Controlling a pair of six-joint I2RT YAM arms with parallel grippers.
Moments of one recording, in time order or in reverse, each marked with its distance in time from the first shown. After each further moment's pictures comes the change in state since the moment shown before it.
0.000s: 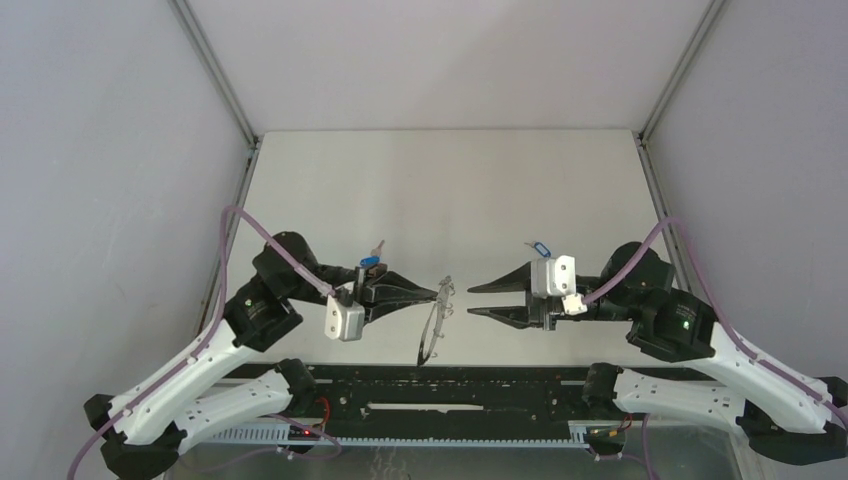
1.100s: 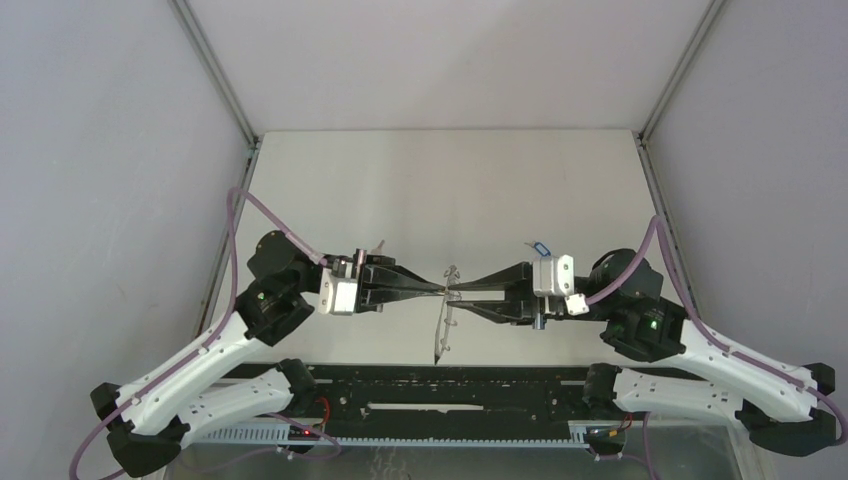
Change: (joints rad) left arm -0.016 0.059 0.000 0.328 0.025 -0.375; right arm 0.048 0.024 -0.118 0.378 -0.021 0.082
